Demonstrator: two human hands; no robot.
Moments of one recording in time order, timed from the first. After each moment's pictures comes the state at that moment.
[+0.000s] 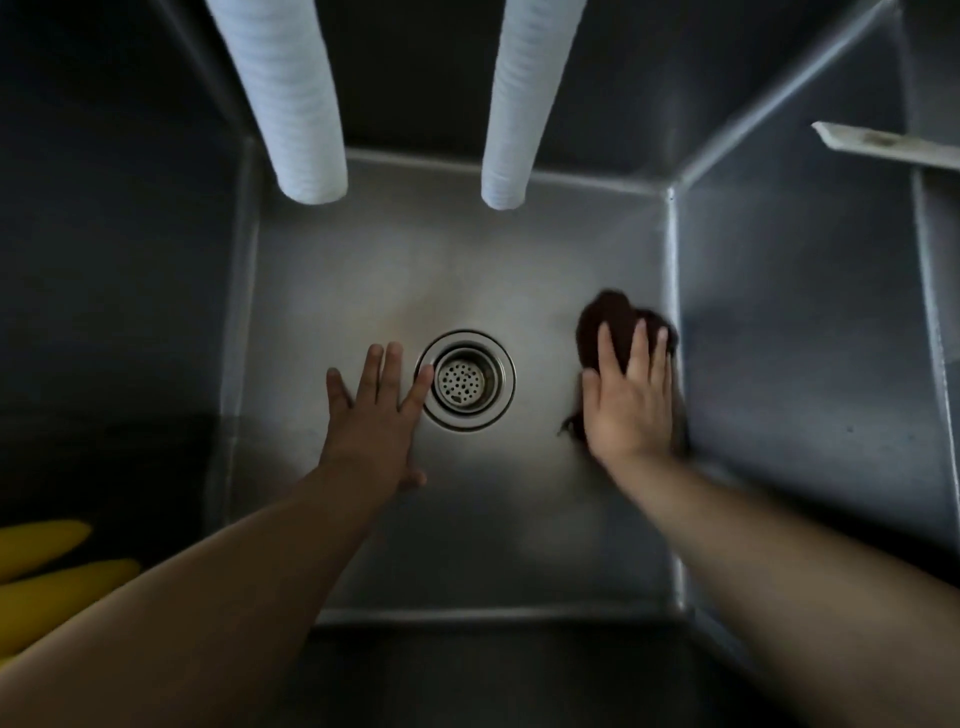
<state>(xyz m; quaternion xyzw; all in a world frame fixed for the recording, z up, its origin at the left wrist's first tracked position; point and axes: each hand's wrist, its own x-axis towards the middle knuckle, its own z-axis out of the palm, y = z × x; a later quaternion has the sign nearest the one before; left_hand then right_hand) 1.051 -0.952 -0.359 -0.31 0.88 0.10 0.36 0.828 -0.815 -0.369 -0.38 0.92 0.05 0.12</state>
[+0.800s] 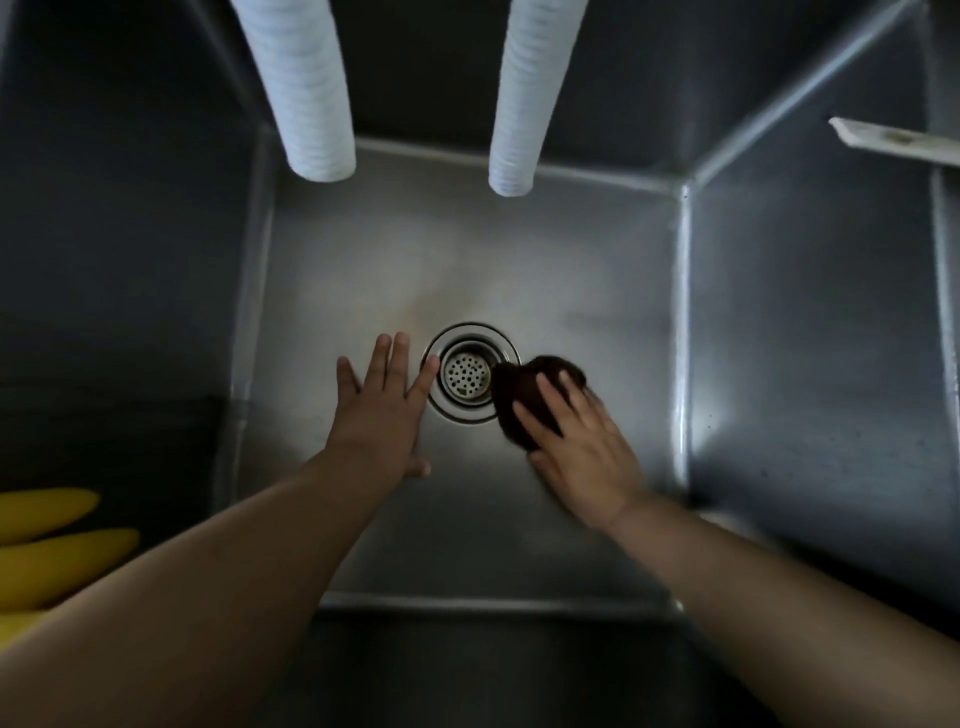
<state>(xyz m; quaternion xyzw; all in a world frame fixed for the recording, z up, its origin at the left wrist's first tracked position) 1.048 -0.951 -0.354 -0.31 0.88 0.10 0.35 0.864 -0.785 -0.372 -0.66 0.73 0.03 0.16</state>
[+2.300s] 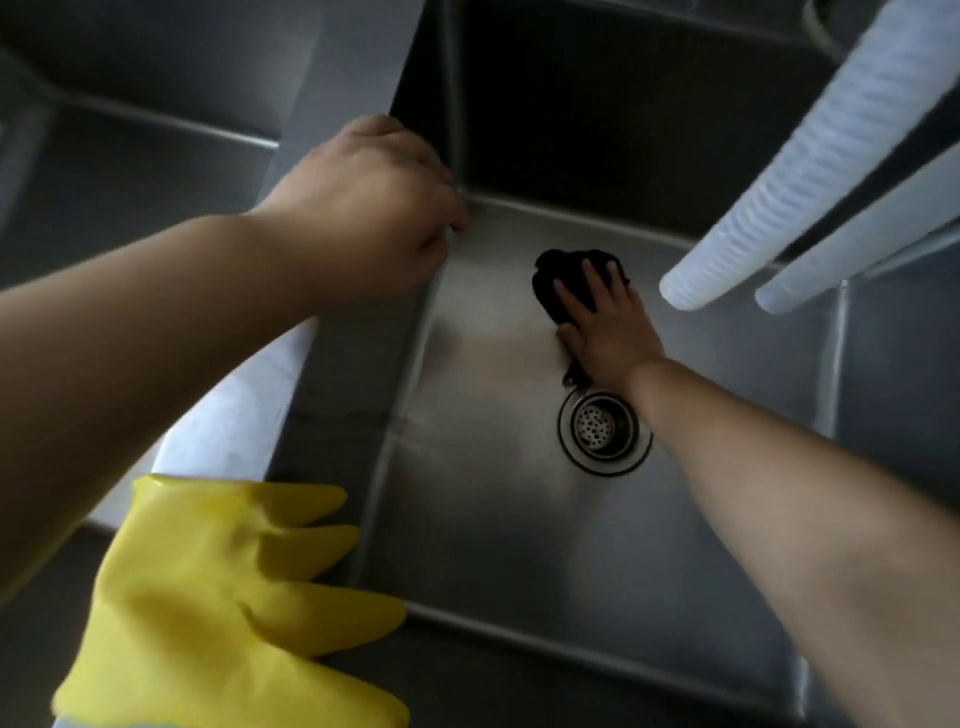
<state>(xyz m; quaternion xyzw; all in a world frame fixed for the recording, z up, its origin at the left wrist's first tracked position) 1.118 -1.140 -0.174 -0.22 0.98 -0.02 0.00 0.879 -1.013 -0.384 -0.65 0.75 0.03 0.15</state>
